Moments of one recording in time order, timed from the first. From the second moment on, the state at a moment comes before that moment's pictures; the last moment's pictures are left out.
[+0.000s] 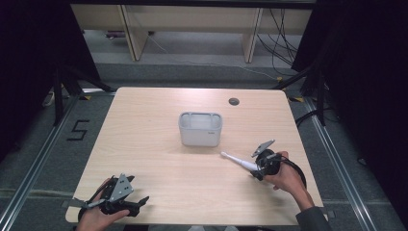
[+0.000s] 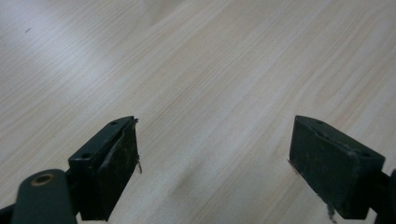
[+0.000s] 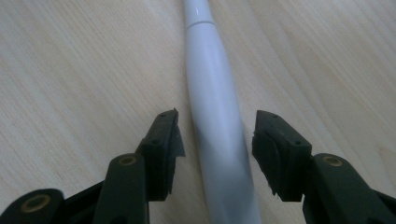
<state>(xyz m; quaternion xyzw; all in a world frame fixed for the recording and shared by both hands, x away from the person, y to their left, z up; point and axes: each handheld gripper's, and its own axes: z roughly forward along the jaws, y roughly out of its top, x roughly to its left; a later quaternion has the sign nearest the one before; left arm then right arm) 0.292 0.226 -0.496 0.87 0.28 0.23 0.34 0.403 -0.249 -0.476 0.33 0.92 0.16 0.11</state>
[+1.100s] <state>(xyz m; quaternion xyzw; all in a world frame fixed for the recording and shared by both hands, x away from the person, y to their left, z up) 0.292 0.228 -0.494 0.87 0.27 0.24 0.33 0.432 -0.225 -0.474 0.31 0.95 0.04 0.04</state>
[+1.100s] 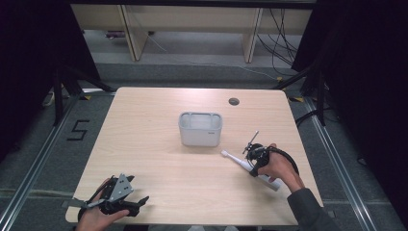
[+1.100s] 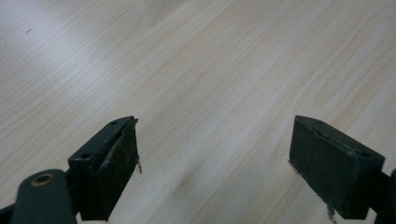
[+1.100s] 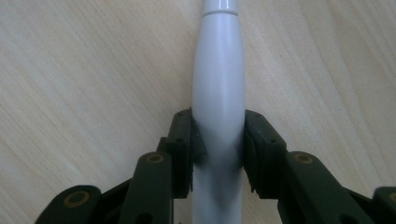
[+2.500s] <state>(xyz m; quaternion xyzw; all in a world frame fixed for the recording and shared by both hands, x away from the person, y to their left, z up) 0.292 0.227 -0.495 0.87 0.28 0.23 0.35 0.416 -0.259 -0.398 0.37 0.87 0.29 0.14</state>
